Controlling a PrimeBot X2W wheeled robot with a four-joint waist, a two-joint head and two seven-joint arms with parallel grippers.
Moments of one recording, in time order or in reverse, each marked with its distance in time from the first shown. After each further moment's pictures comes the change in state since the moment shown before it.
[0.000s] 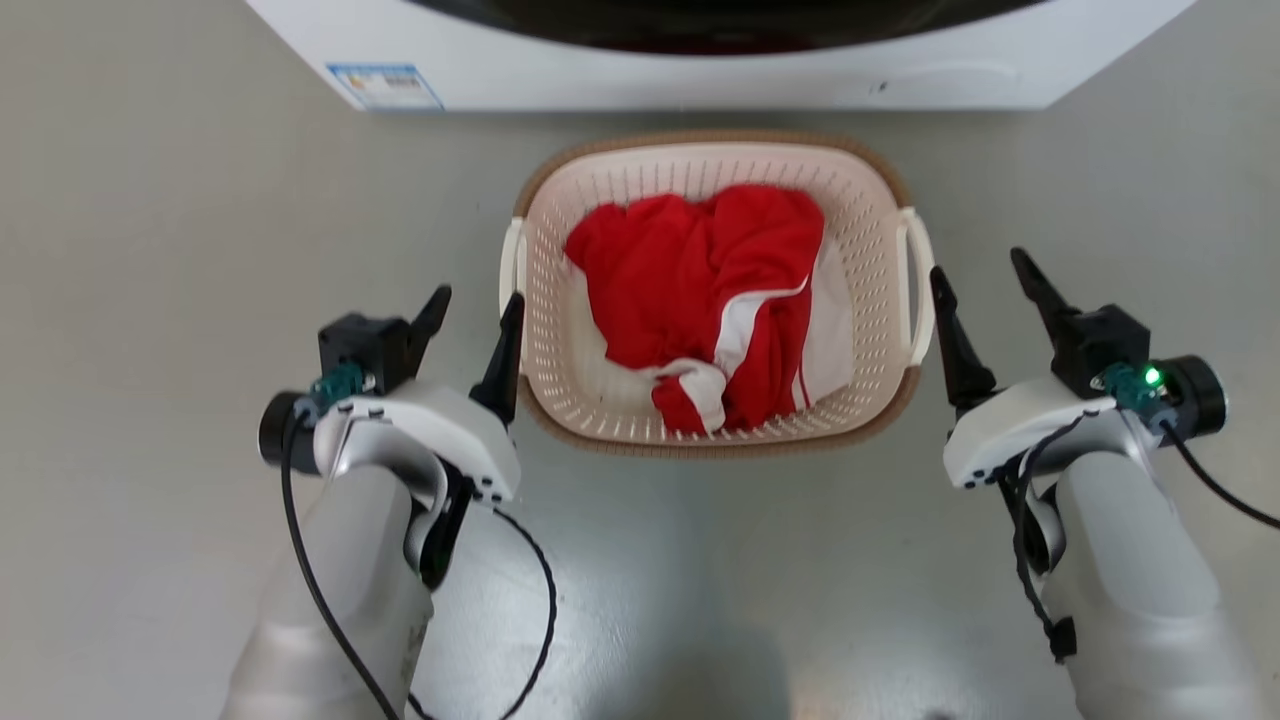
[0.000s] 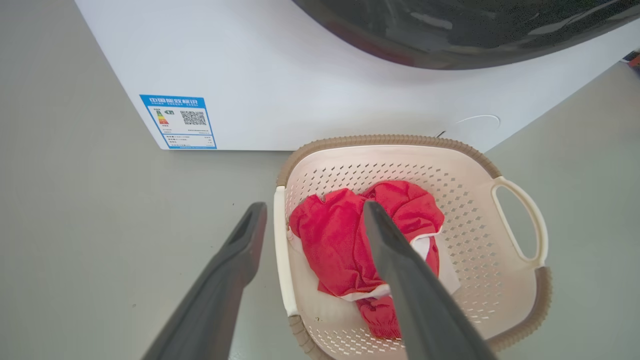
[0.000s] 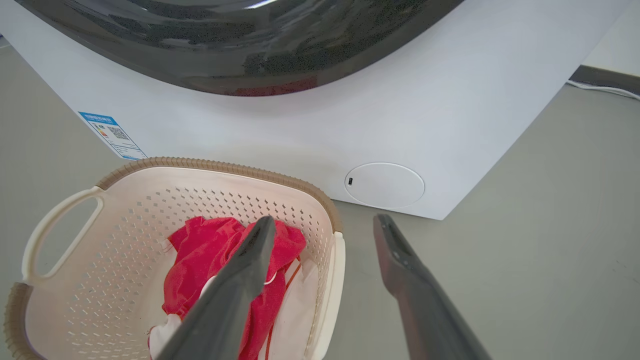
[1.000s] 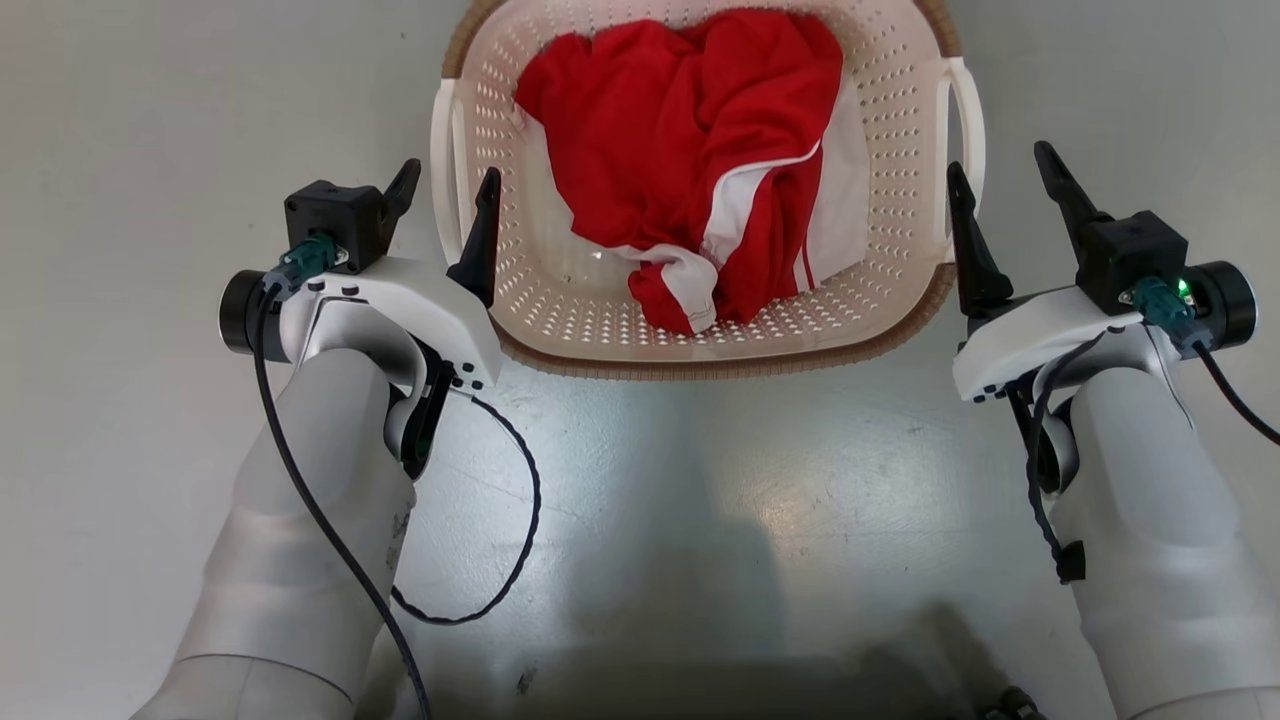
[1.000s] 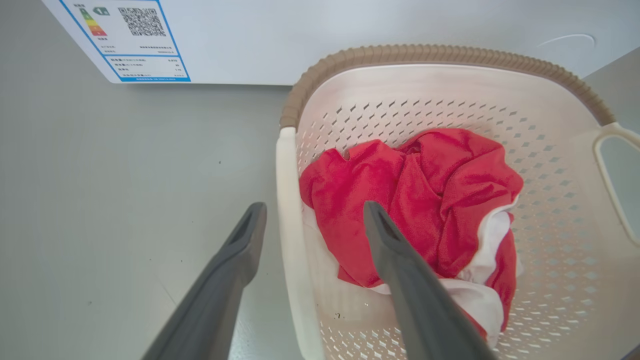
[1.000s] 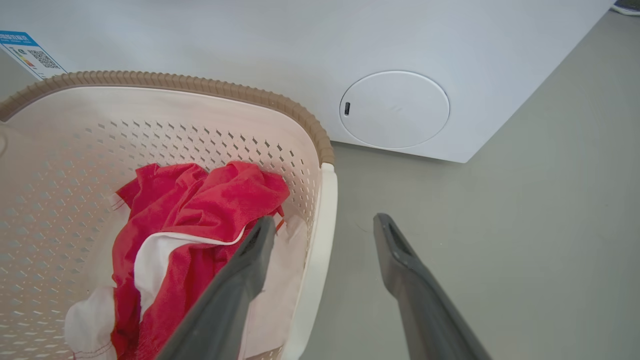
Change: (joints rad) left arm -0.221 -0.001 0.045 0.125 0.057 0.004 -0.001; right arm -0.123 -0.006 -0.011 -0.010 -0.007 0.000 -0.002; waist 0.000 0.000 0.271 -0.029
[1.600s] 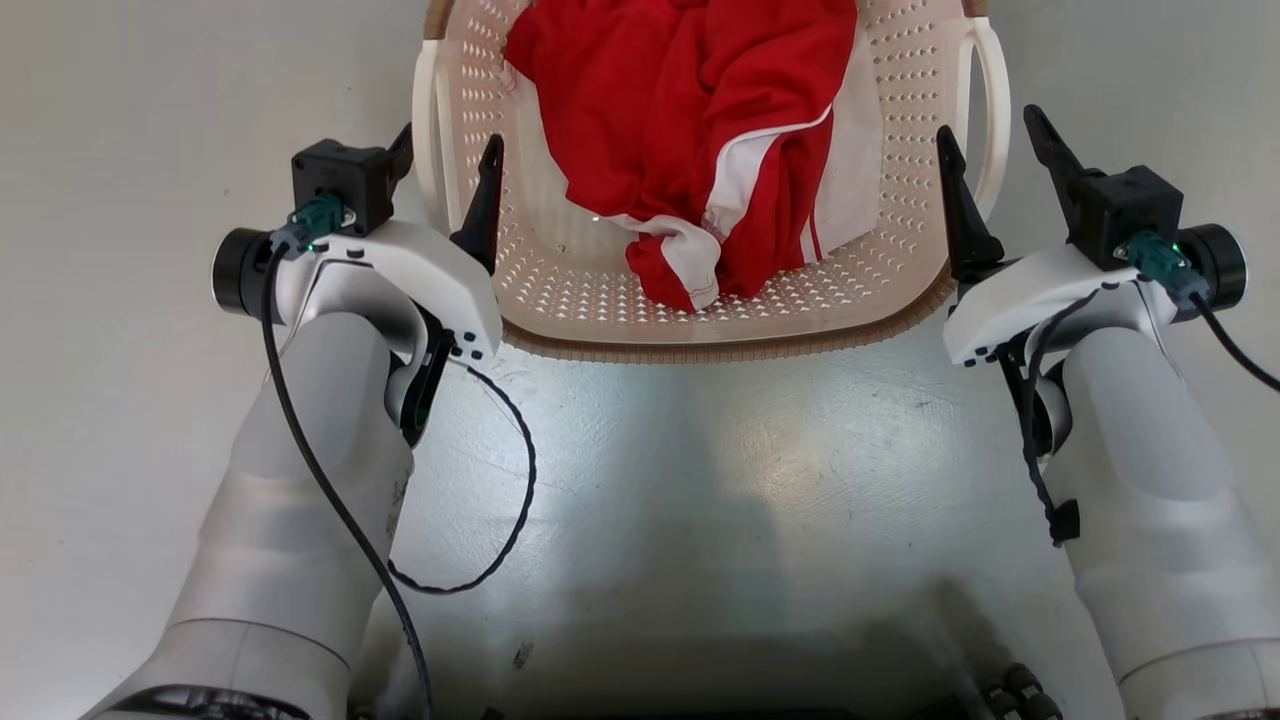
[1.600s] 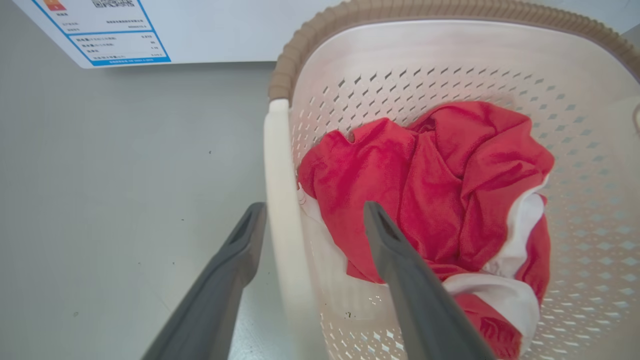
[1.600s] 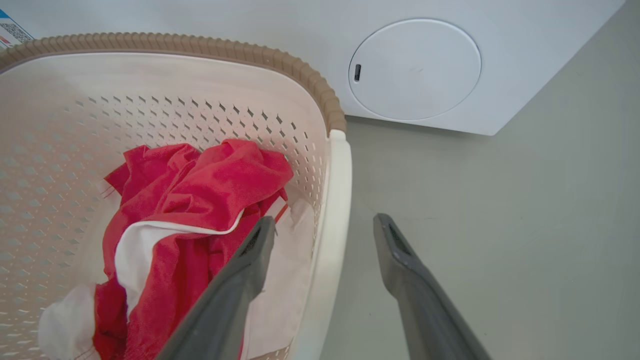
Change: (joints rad) left arm -0.063 -0.001 -0.009 0.044 0.040 -0.001 0.000; right arm -0.085 0.002 0.022 0.074 0.031 0.000 -0.001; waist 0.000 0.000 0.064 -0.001
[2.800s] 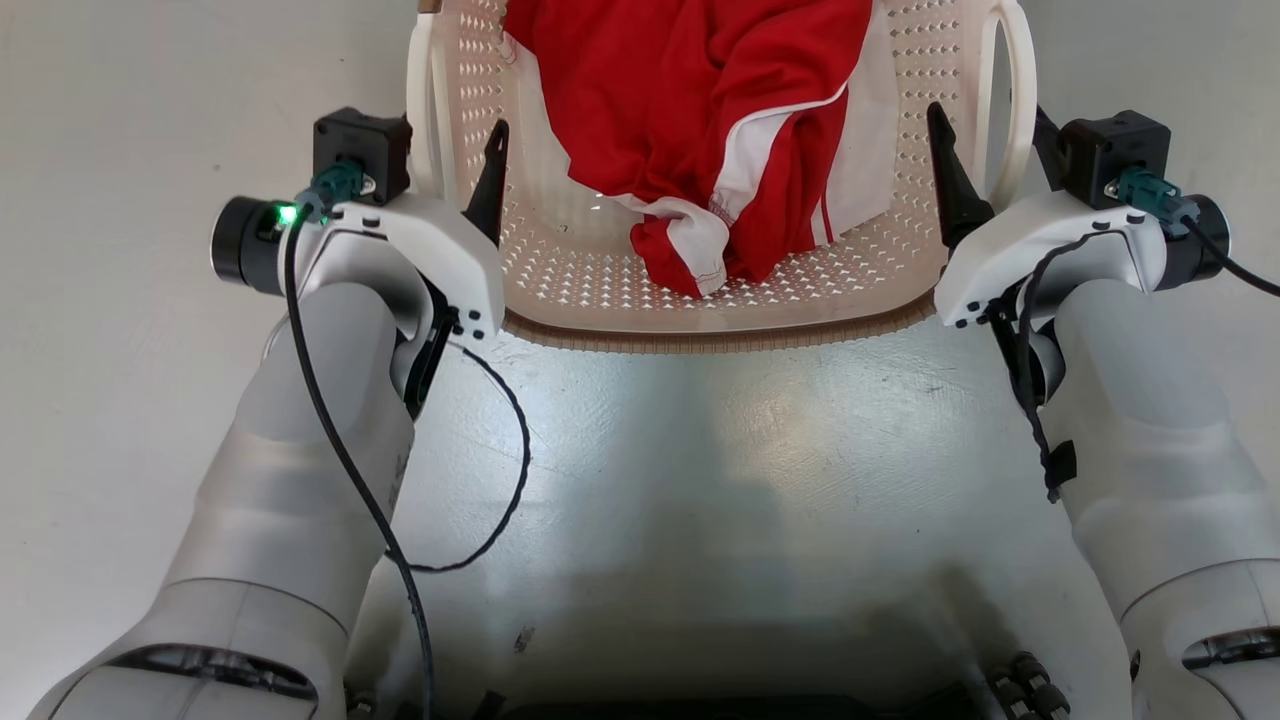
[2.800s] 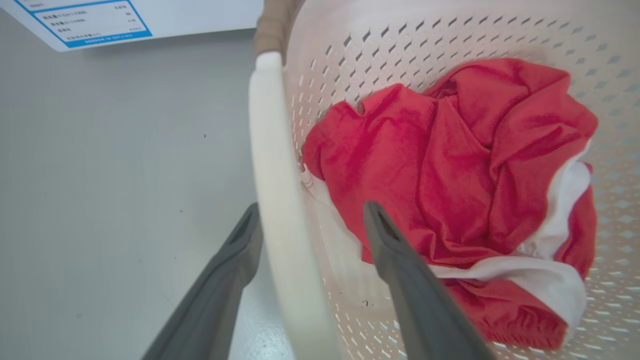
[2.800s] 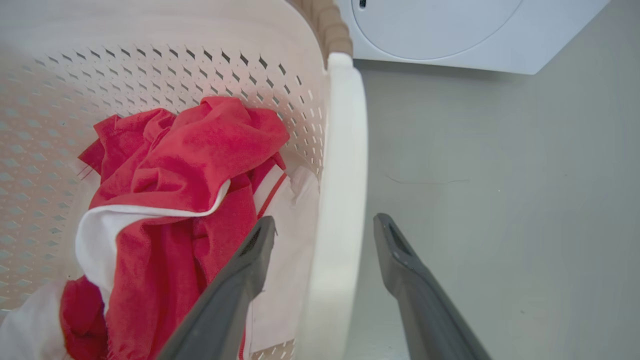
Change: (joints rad) left arm -0.092 -0.002 -0.047 0.114 0.032 0.015 0.000; right arm -0.181 -0.002 0.032 0.289 0.071 0.000 0.000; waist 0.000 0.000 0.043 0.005
